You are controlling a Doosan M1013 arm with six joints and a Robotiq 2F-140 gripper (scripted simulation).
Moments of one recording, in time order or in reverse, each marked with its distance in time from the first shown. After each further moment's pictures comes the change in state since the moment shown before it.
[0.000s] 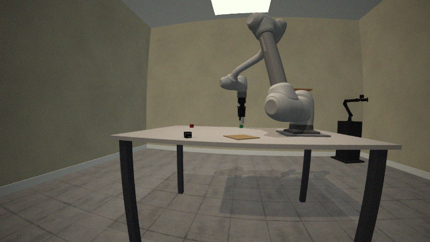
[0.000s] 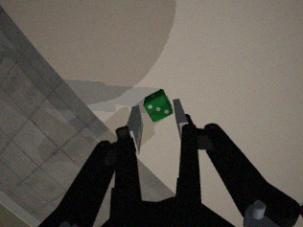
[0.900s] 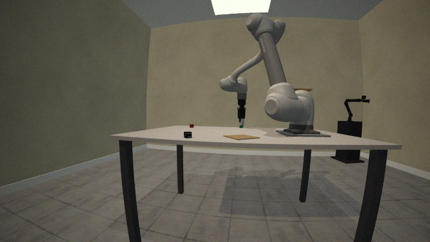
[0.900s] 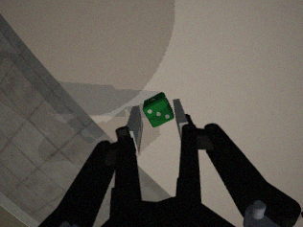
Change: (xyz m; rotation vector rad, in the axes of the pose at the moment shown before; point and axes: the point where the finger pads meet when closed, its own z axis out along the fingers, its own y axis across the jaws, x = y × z) arm 0.000 0.000 0.016 0.000 0.000 0.000
